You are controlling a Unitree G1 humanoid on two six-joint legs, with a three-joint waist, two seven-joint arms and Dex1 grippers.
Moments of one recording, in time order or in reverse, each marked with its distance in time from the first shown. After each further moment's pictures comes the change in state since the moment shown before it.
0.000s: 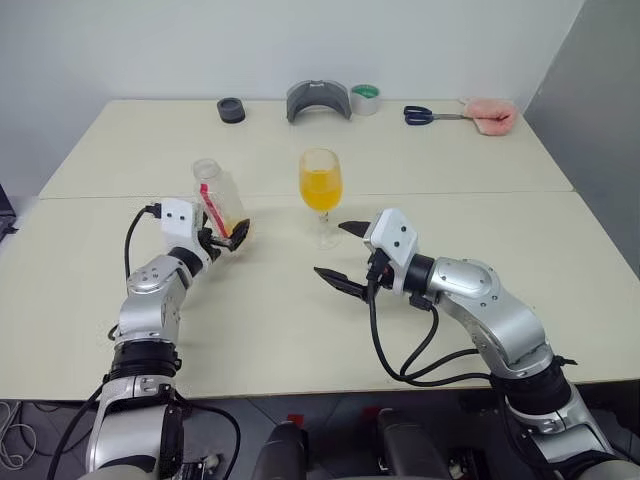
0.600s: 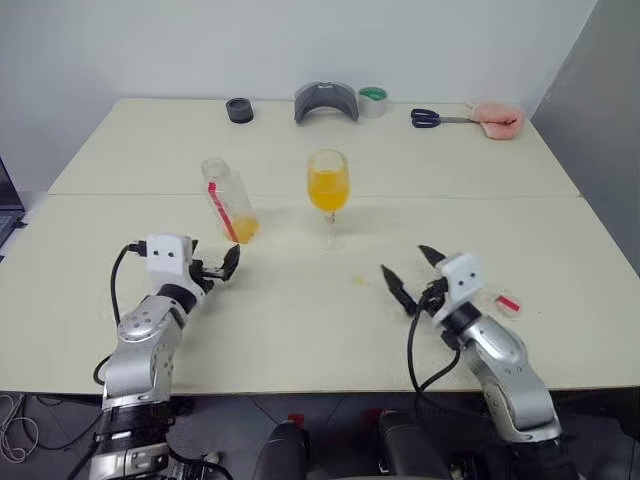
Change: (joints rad) left arm 0.333 -0.081 0.070 -0.494 -0.057 0.212 0.185; right arm 0.460 0.166 -0.248 0.137 -0.082 -0.430 -0.281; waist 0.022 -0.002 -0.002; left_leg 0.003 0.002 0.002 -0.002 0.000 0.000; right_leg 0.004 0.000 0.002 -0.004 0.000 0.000
